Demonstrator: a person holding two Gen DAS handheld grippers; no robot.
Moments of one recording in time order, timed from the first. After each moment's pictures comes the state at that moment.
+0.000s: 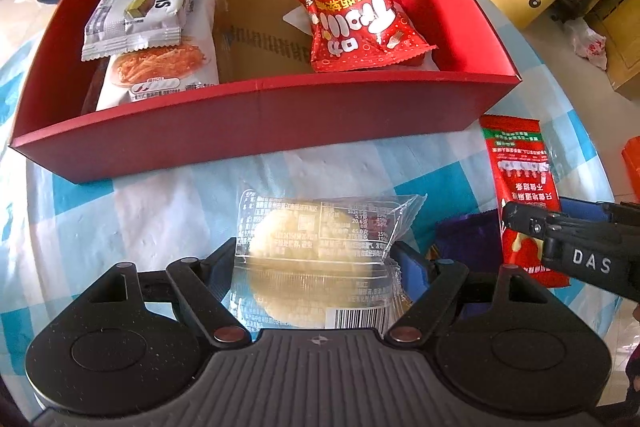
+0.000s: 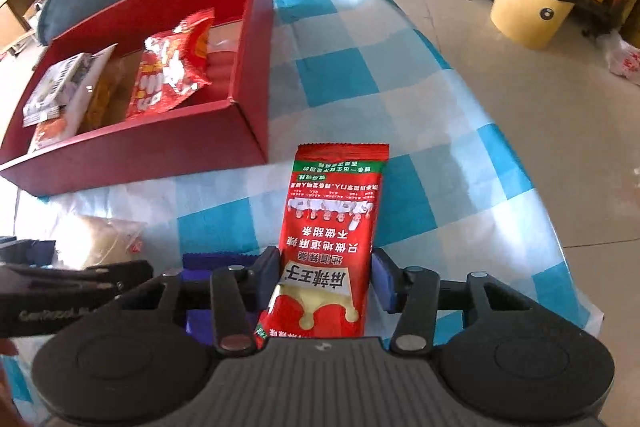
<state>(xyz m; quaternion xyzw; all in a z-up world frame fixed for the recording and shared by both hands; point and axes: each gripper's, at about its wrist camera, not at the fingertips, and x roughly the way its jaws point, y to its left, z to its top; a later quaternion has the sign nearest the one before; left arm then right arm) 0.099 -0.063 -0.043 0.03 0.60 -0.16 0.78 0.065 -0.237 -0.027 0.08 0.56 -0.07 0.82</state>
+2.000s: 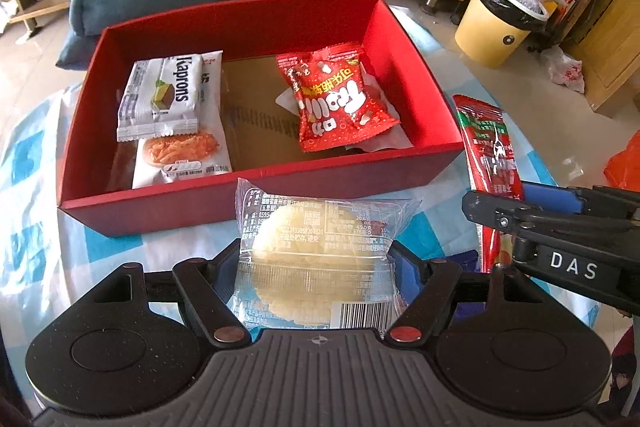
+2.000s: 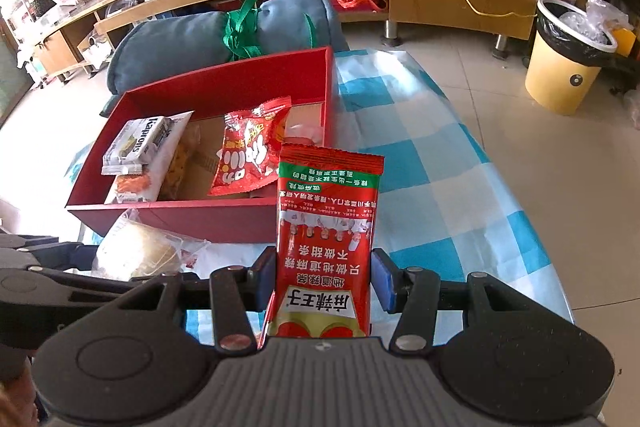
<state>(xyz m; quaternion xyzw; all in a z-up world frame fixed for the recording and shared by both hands) 0.099 -0.061 0.004 0.03 0.54 -0.19 0.82 0.068 -0.215 0.024 0.08 0.48 -0.02 0.87</state>
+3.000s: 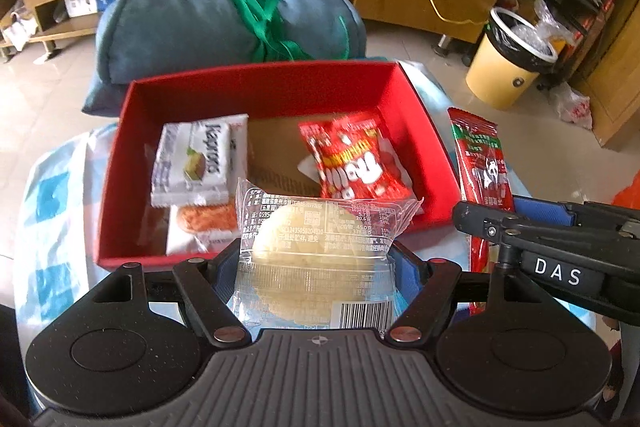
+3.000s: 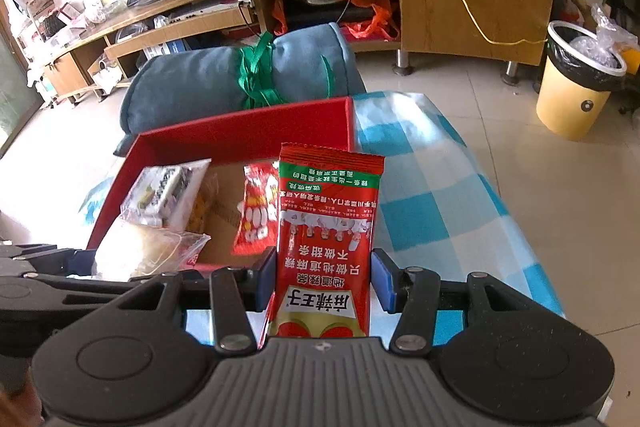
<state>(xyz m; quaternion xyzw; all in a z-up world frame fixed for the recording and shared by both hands) 0.120 -0.054 0.035 0.02 0.50 -0.17 0.85 0.098 -0.208 0.045 0.09 0.44 0.00 0.89</state>
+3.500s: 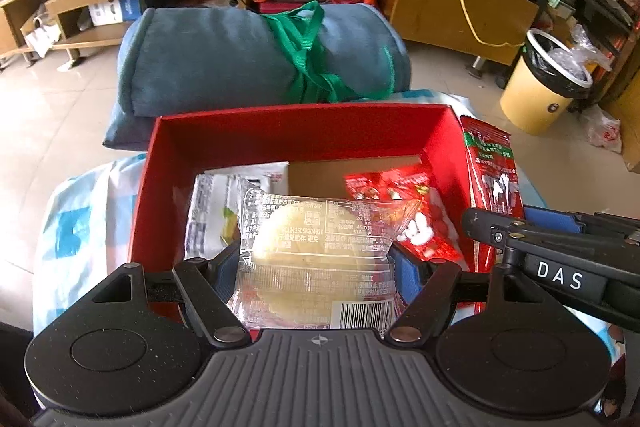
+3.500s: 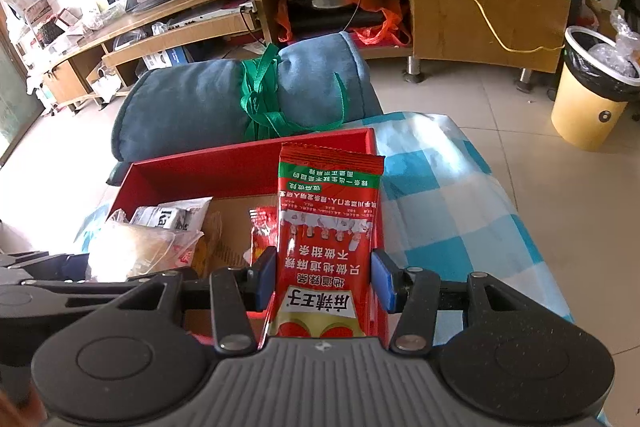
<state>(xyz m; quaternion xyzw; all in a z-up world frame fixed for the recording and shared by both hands) 0.164 -0.049 0.031 0.02 0.49 -0.13 0.86 0.155 -0.201 0.038 0.10 0.44 0.00 0.89</state>
